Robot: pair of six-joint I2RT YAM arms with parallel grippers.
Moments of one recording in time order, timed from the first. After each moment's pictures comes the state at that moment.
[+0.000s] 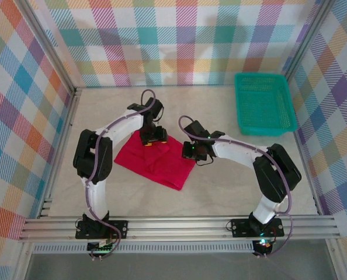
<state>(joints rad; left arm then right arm) -0.46 1.99 1.58 -0.98 0.11 -0.54 0.71 1.71 1.10 -0.49 -0.09 0.78</state>
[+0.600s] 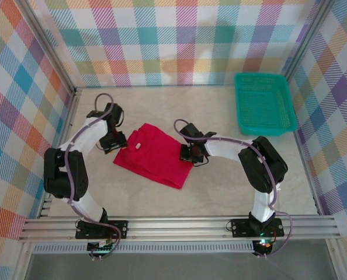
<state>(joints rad) -0.14 1.65 1.25 -1.05 -0.08 -0.55 0.71 1.85 1.14 -0.47 -0.11 0.77</state>
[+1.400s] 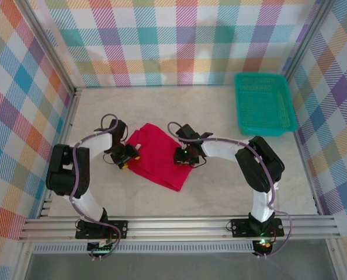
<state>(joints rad) -0.17 1.72 1.01 -0.70 0.25 -0.72 0.77 1.86 1.15 -0.46 -0.22 0.68</state>
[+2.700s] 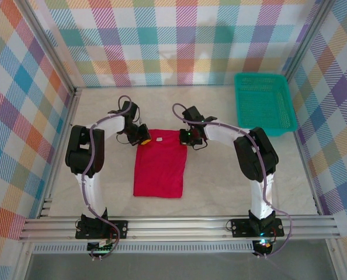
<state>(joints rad) -0.22 2.01 1.39 -0.66 0.41 -0.60 0.60 2.01 1.40 -0.50 -0.17 0.52</state>
